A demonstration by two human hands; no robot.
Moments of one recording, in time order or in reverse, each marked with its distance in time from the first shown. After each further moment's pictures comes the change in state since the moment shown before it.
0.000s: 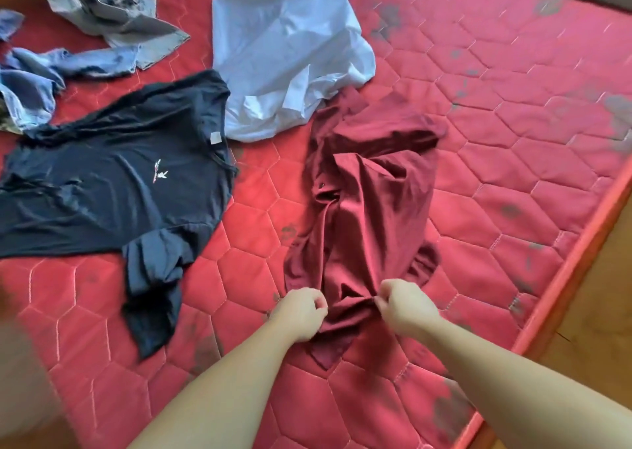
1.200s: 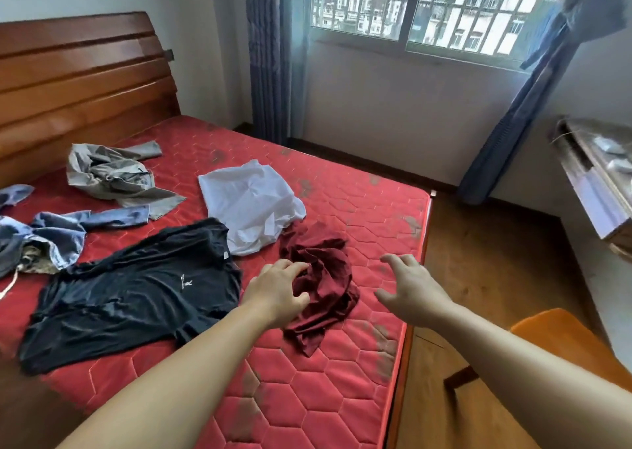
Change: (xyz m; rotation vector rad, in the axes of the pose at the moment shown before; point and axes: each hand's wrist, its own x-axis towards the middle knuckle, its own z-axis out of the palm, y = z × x) left_hand -0.377 -0.001 -0.265 0.178 0.374 0.636; right_hand -0.450 -0.183 -0.185 -0.030 0.549 0.007
